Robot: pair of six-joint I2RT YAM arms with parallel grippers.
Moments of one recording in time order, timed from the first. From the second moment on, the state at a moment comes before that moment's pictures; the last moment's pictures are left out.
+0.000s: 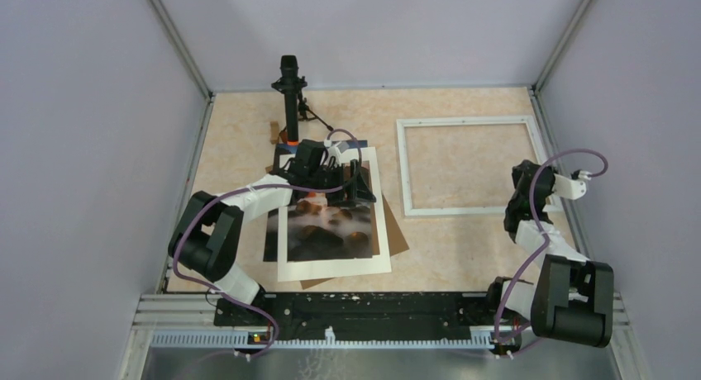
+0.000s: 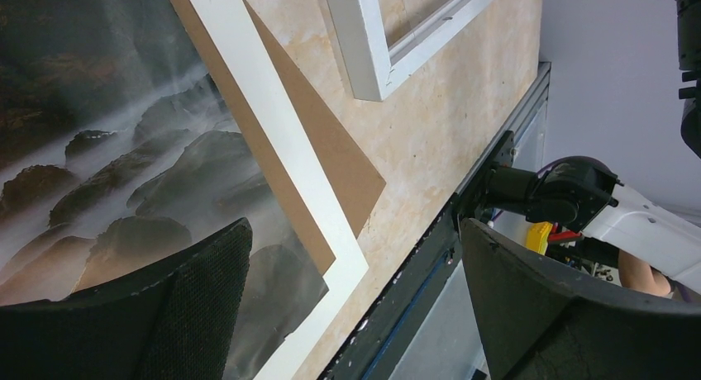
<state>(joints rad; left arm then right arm) -0.48 1.60 0.90 -0.05 0.69 -0.64 -0.18 1.16 0.39 0.52 0.44 1.07</state>
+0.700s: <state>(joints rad) -0.48 1.60 0.89 -0.05 0.69 -0.64 -0.21 1.14 0.39 0.49 0.39 1.06</state>
